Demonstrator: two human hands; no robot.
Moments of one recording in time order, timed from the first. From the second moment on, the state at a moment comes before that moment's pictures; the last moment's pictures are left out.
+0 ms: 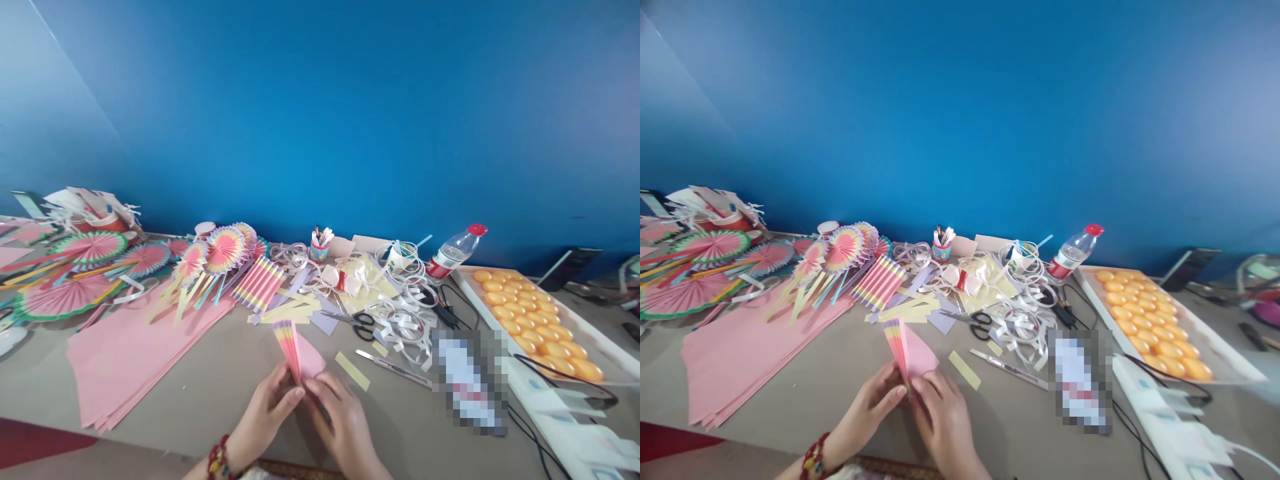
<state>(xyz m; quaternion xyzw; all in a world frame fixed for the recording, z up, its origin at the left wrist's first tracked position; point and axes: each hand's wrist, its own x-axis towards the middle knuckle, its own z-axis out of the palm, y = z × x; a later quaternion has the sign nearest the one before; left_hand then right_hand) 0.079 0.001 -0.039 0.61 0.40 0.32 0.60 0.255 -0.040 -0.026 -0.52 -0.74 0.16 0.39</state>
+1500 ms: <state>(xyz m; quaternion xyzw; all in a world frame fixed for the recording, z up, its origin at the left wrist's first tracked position) 0.043 0.056 -0.039 0.96 0.22 0.16 -0.01 0.301 -0.025 -0.047 -0.48 -0.85 -0.06 0.23</state>
